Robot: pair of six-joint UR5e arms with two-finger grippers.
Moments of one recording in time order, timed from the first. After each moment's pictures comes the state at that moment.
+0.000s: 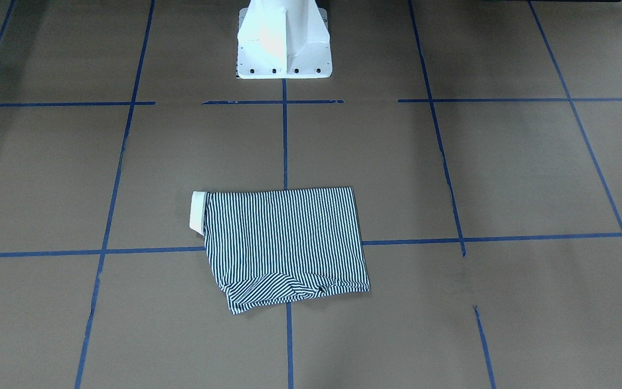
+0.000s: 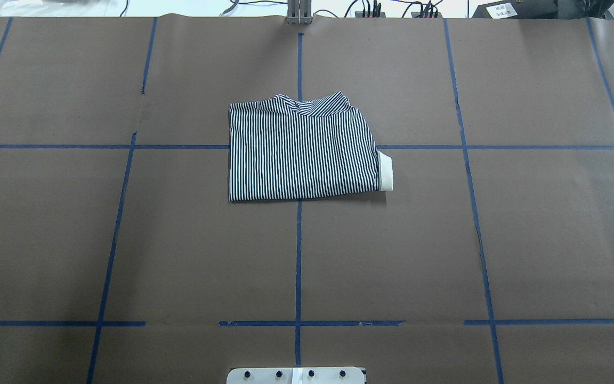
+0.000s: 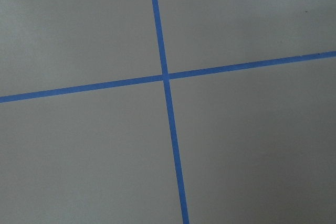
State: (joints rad) left arm -1.62 -1.48 -1.80 -1.54 -2.39 0.10; right arm 1.51 -1.48 1.40 -1.50 2.35 -0.10
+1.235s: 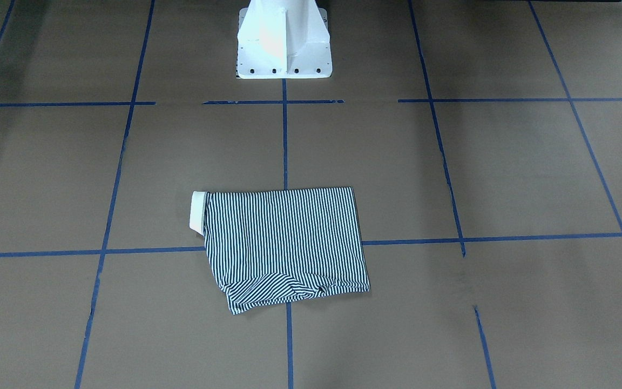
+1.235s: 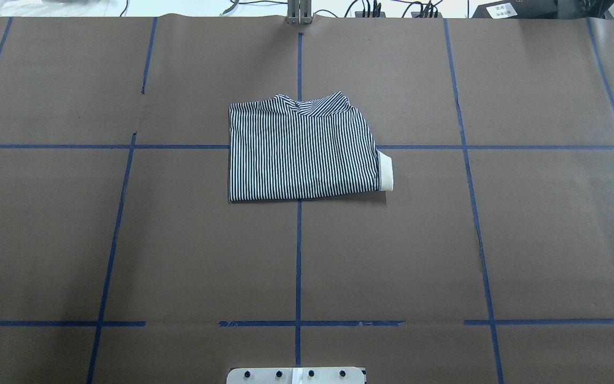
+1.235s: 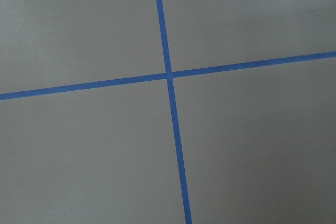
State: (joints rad) left arm -1.62 -1.48 -1.76 -1.57 -2.39 0.10; right arm 1.51 -1.47 1.41 -1.47 2.29 -0.11
